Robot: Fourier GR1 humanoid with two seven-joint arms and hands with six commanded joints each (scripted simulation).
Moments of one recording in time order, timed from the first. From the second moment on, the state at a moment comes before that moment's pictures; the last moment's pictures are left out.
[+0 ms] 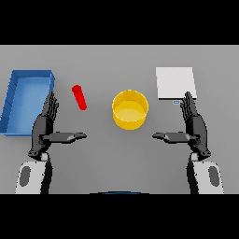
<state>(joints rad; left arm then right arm) 0.00 0.00 0.00 -1.57 0.00 0.00 0.00 0.00 0.00 0.00 -1.57 0.00 0.00 0.00</state>
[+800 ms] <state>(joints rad) 0.08 0.08 -0.09 -1.70 -0.11 -0.03 0.06 0.11 -0.07 0.11 -1.69 0.26 -0.07 -0.08</state>
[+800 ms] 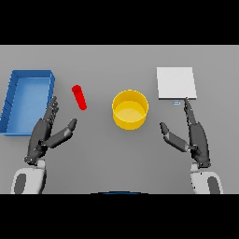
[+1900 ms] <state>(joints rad) -0.38 0.05 -0.01 -1.09 -0.19 0.03 -0.06 0.11 -0.08 0.10 -1.70 0.23 -0.05 -0.10</state>
